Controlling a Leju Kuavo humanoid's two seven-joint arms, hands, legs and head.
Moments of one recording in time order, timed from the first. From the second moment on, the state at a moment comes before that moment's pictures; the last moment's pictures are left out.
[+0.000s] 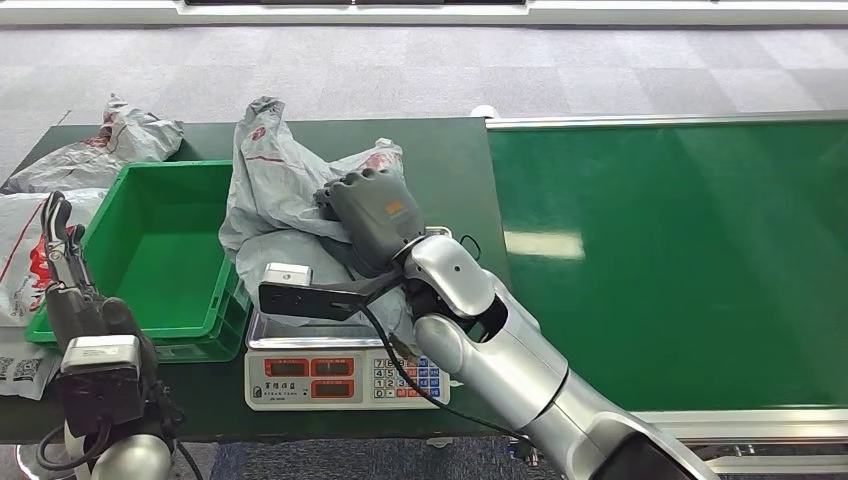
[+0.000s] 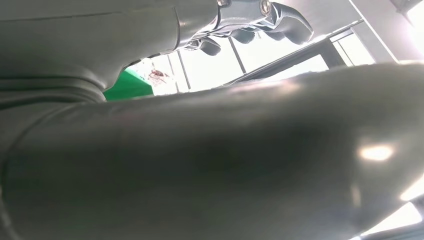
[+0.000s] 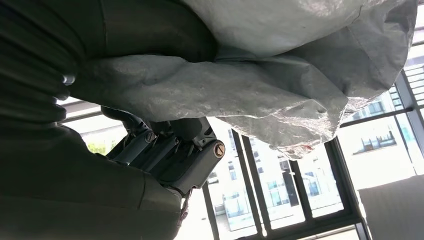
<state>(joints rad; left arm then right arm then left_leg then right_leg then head) 0.02 -0.08 -0.11 -1.87 -0.51 0.43 -0.22 -0.69 0.21 0.67 -1.23 0.90 0.00 -0.02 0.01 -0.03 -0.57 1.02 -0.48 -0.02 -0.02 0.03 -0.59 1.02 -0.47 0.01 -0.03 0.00</state>
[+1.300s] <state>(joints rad) 0.02 -0.08 -0.11 -1.87 -0.61 0.48 -0.20 -0.63 0.19 0.60 -1.15 0.96 -0.06 0.10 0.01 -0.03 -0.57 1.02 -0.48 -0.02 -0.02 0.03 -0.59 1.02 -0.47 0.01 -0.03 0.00</state>
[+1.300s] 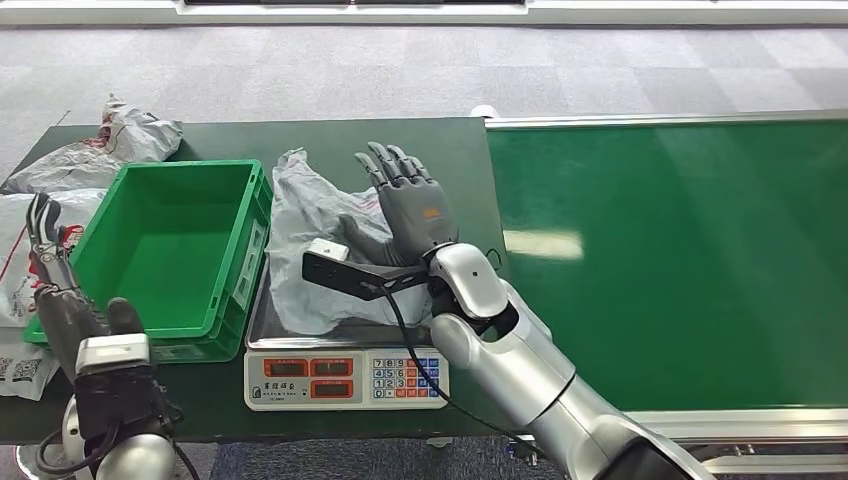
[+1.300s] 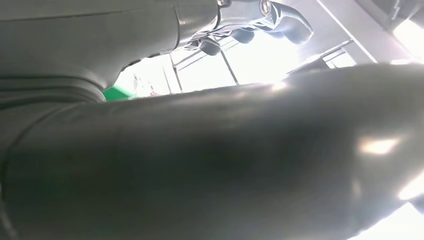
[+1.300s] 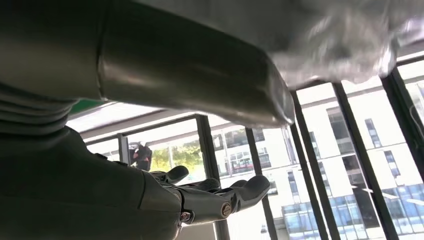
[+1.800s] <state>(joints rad) 0.03 -0.10 -0.08 -1.92 -0.51 0.49 -0.28 -0.43 0.15 0.53 -1.58 0.81 -0.13 -0.01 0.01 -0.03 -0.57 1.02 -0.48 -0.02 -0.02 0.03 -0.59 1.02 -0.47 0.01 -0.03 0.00</state>
